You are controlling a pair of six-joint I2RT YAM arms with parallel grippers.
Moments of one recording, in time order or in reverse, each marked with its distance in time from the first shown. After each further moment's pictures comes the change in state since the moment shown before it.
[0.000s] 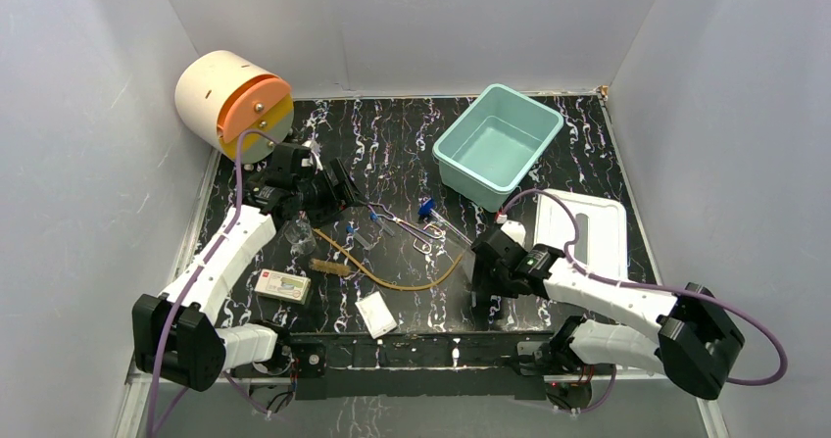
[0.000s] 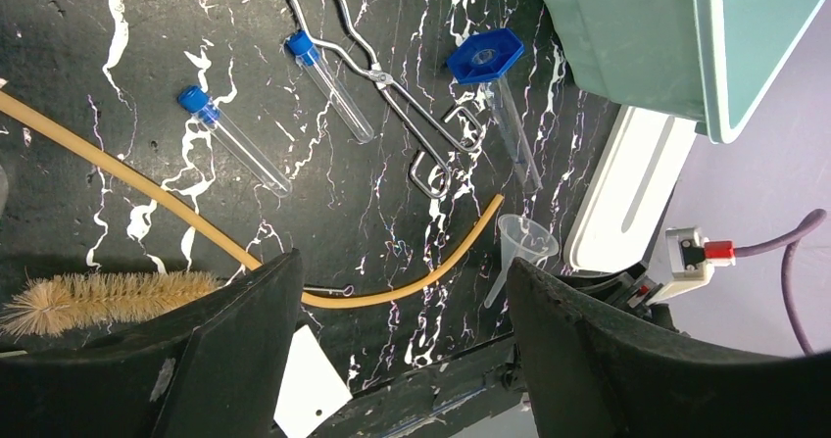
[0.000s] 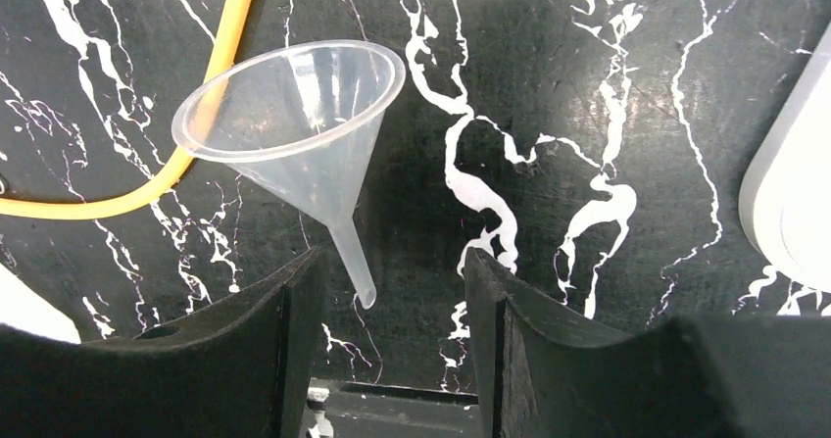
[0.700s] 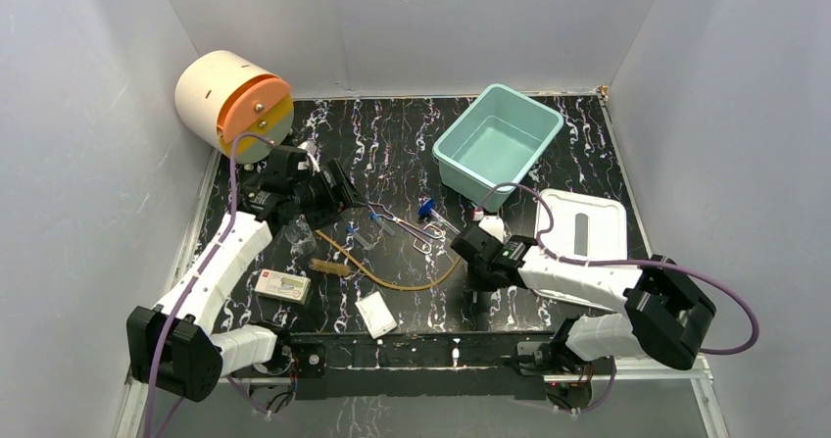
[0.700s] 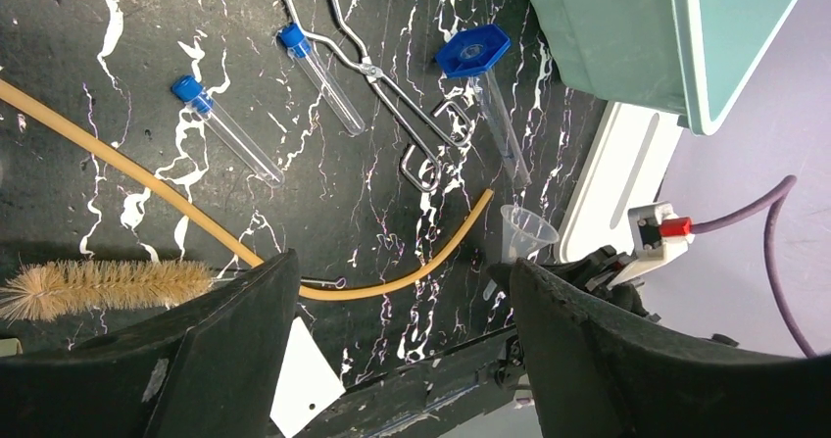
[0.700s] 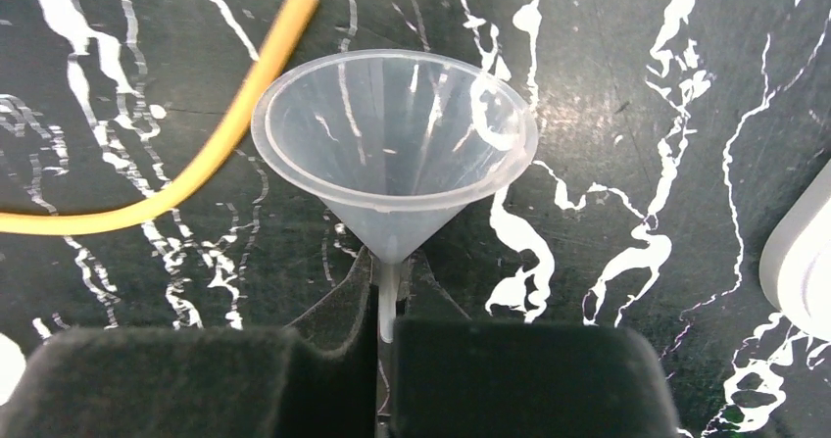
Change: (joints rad) left arm 0.000 -0.047 -0.015 -0.008 0.002 -0.019; right arm 0.063 0.201 0.086 0.031 0.045 -0.069
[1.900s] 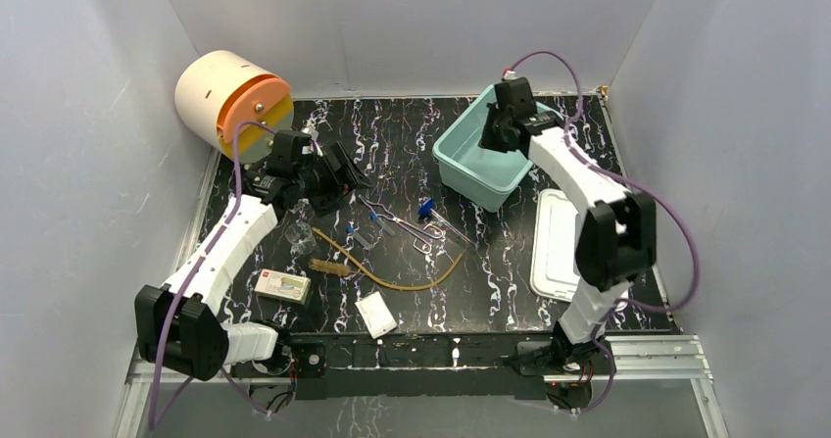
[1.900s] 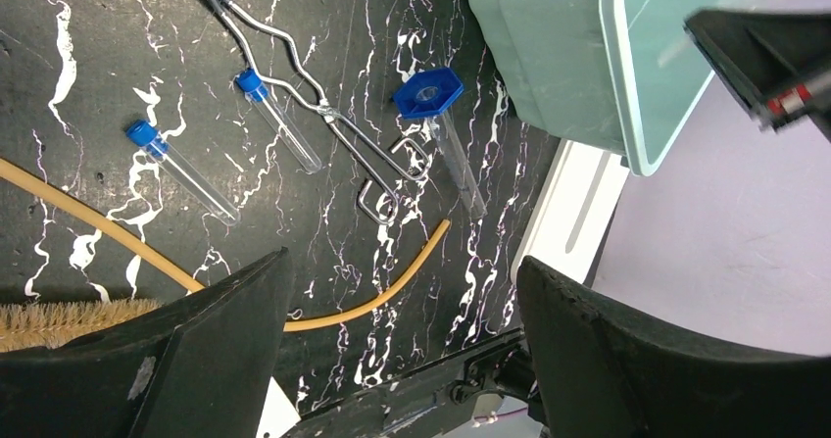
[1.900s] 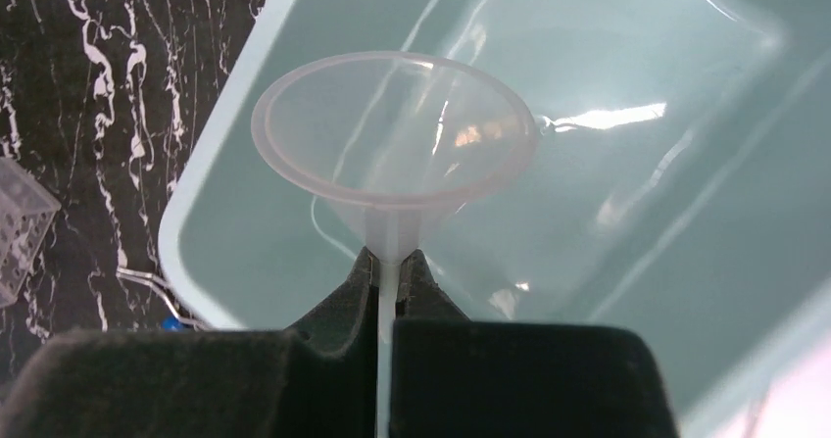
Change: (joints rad) left arm 0.000 0.093 0.098 0.035 0.006 -0.069; right arm -0.594 0.406 0.848 0.029 -0.185 -0.424
